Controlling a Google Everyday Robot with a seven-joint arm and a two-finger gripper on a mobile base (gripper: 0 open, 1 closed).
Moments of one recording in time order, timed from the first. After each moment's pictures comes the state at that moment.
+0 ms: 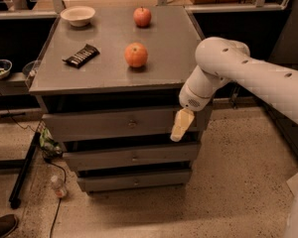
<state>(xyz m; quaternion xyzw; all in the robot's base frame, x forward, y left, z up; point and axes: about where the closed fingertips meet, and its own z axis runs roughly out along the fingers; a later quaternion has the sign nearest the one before) 0.616 -0.104 0.709 -0.60 0.78 0.09 0.15</state>
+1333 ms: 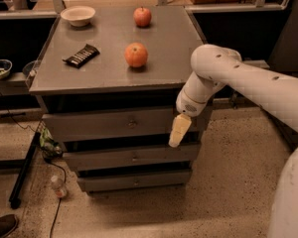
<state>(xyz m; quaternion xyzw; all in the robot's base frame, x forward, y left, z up) 0.609 -0.096 0.680 -0.61 0.78 0.12 0.11</state>
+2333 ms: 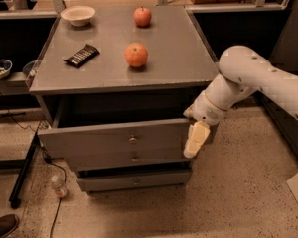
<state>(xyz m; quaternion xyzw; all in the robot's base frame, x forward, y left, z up) 0.551 -0.117 0.706 -0.61 0.75 0.21 0.13</state>
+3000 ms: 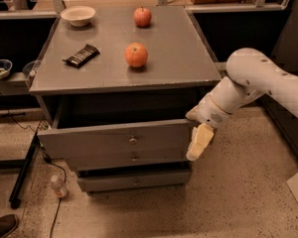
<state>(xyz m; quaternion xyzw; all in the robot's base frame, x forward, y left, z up) 0.537 -0.123 0.710 -0.60 0.75 0.23 0.14</state>
